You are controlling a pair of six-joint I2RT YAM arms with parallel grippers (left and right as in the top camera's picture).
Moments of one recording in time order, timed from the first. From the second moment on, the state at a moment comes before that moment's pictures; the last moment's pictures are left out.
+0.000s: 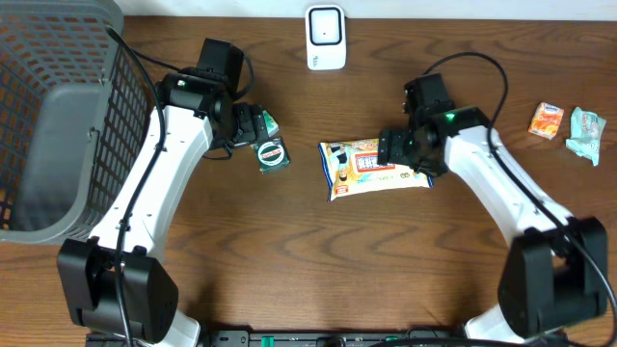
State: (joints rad) left arm -0.23 1.71 1.53 -1.12 -0.05 -0.46; right arm 0.27 1.74 1.27 -0.83 -0.07 0.40
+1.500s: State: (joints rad) left arm -0.23 1.71 1.53 -1.12 -0.05 -0.46; right arm 0.31 1.70 0.83 -0.18 -0.25 1.18
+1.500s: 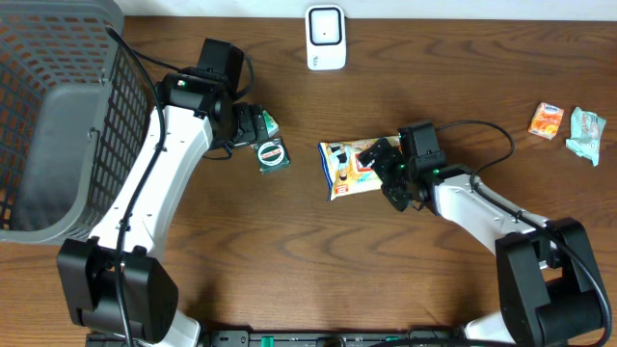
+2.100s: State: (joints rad) left arm -0.23 1.71 1.53 -1.12 -0.05 -0.46; right arm 0.32 1.86 0.83 0.14 -0.30 1.13
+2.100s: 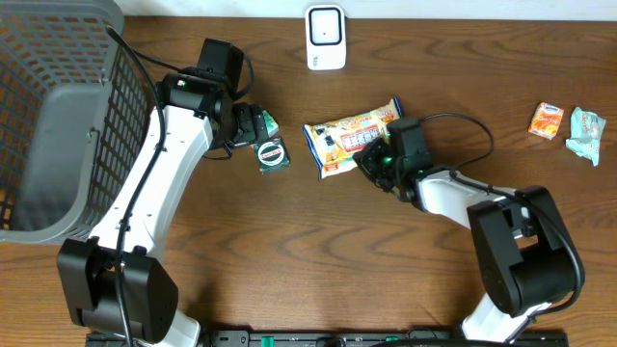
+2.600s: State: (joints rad) left arm -0.23 1.71 1.53 -1.12 -0.05 -0.46; right arm 0.20 1.68 0.79 -0.20 -0.43 0.57
